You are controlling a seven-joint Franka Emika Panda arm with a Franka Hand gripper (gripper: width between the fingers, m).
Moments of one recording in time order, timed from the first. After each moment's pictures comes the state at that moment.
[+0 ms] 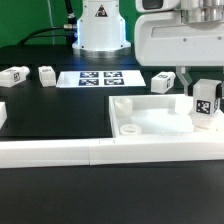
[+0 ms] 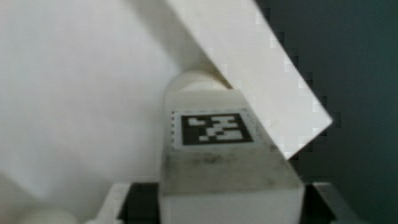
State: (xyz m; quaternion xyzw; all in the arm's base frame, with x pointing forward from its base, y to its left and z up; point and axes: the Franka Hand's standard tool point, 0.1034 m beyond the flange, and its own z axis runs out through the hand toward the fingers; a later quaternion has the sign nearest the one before) arm 0.630 0.113 0.079 -0.92 0.38 -0.04 0.07
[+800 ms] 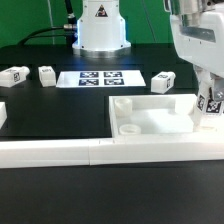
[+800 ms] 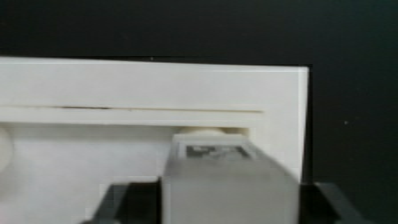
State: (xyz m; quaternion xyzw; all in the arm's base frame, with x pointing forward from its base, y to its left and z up) arm 0.625 0.124 0.077 -0.75 0.65 0.01 0.11
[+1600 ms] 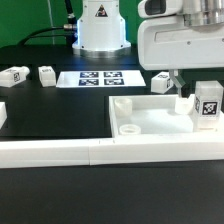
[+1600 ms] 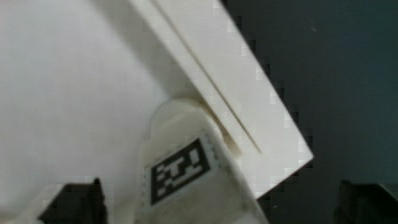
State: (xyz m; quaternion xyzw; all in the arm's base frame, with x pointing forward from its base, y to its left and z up) arm 0.625 0.124 0.076 -0.97 0.21 -0.05 0.07
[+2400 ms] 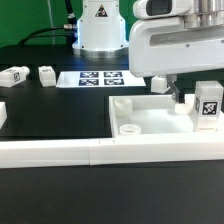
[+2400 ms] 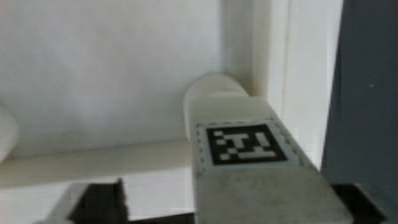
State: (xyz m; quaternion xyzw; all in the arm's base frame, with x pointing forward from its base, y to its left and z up) arm 0.628 0.110 0.072 -0.99 0.08 -0.06 0.05
